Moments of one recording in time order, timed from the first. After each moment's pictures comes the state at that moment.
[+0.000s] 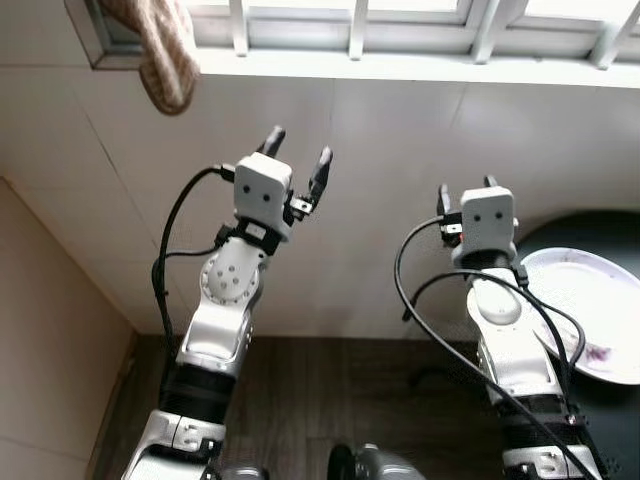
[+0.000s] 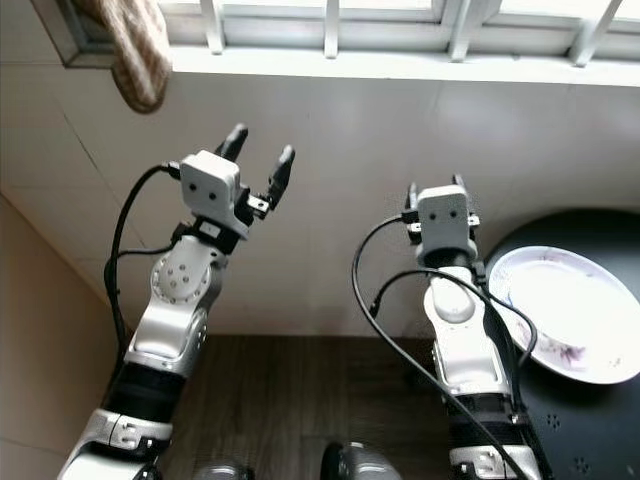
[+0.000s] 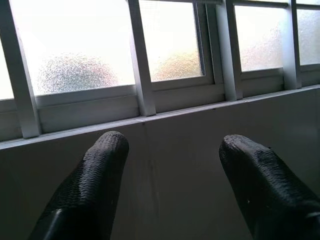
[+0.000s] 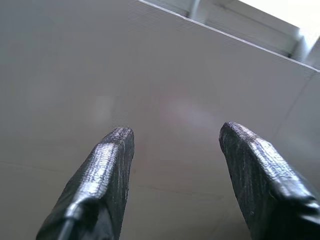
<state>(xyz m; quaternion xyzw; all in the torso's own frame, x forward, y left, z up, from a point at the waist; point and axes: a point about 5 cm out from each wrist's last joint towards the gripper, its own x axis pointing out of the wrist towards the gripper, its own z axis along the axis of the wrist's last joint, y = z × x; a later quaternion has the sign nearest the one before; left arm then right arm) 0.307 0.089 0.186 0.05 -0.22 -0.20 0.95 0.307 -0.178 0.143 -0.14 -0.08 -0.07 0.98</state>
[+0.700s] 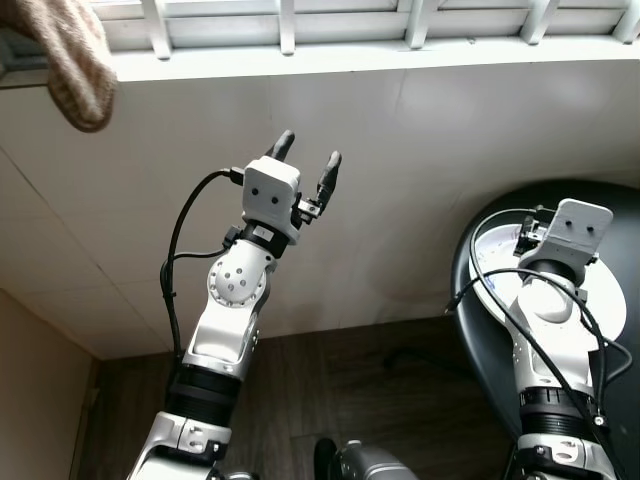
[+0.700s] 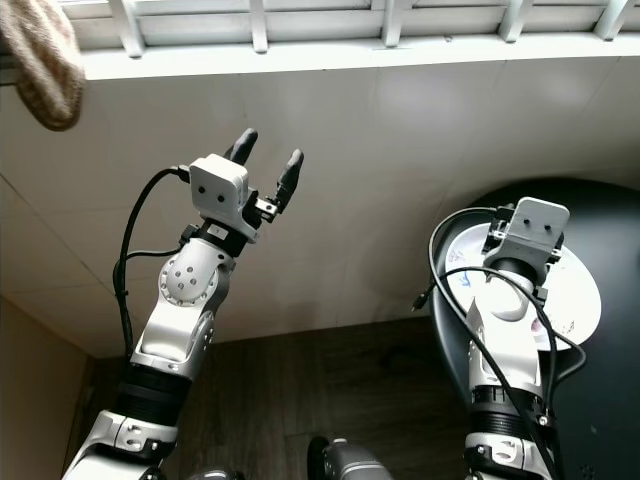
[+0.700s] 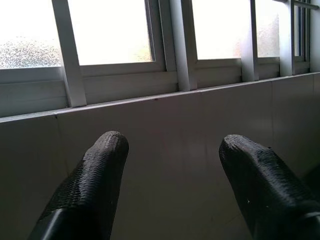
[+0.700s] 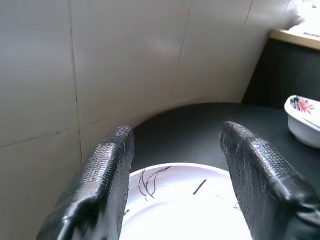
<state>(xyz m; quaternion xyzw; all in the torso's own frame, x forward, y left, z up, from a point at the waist) 0.308 0.090 0.183 0.05 -0.21 -0.20 0.96 0.302 -0.240 0.131 -0.04 -0.01 -0.27 0.96</state>
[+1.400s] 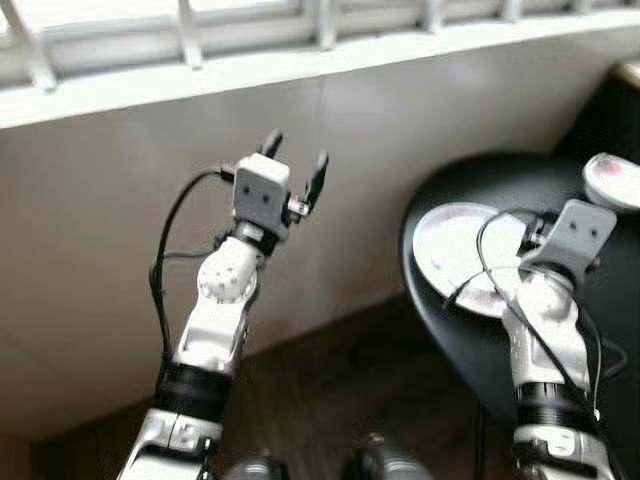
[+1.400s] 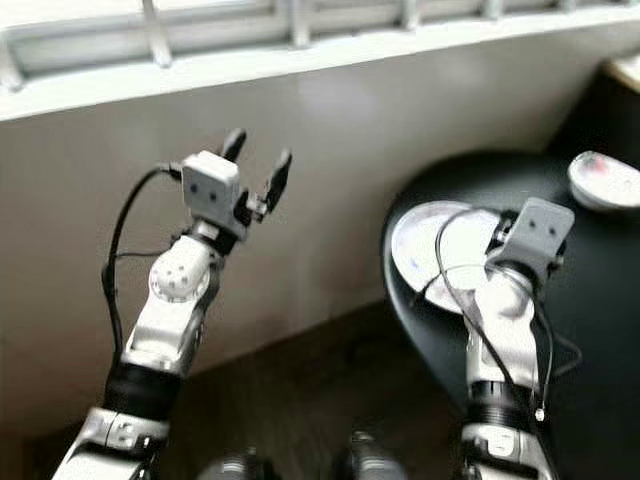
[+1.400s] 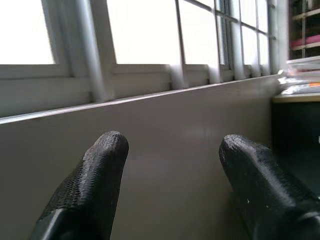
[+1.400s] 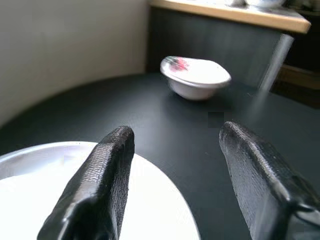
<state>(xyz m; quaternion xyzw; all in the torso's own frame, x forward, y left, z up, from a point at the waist) 0.311 0.102 0.180 0.06 -0.20 -0.18 0.96 0.306 -0.234 0.124 0.00 0.02 -0.29 0.96</state>
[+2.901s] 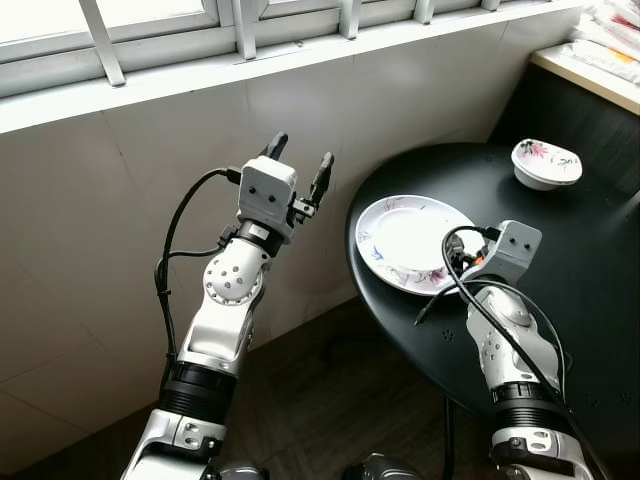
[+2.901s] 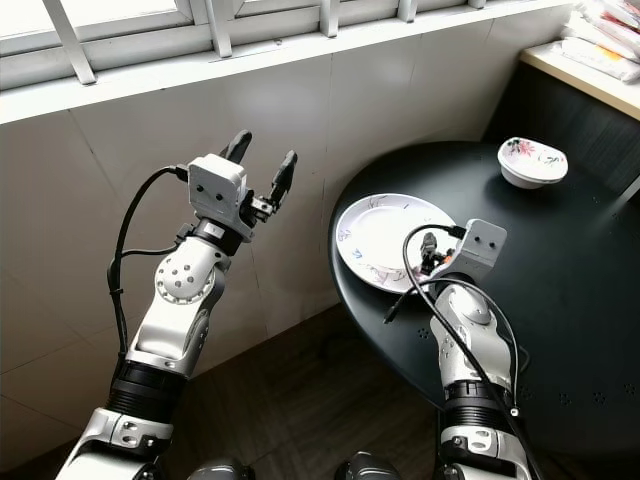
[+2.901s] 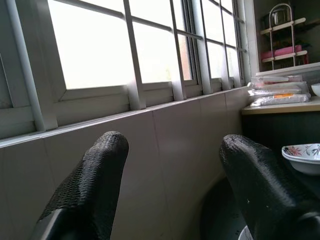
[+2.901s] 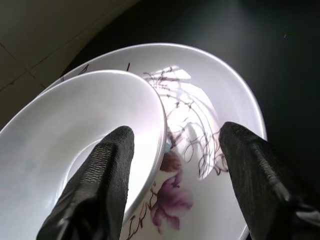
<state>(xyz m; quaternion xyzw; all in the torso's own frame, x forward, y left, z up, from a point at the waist) 0.311 0.093 0.181 0.06 -0.20 -0.19 0.96 0.311 -0.193 0.077 0.19 0.15 -0.10 0.96</state>
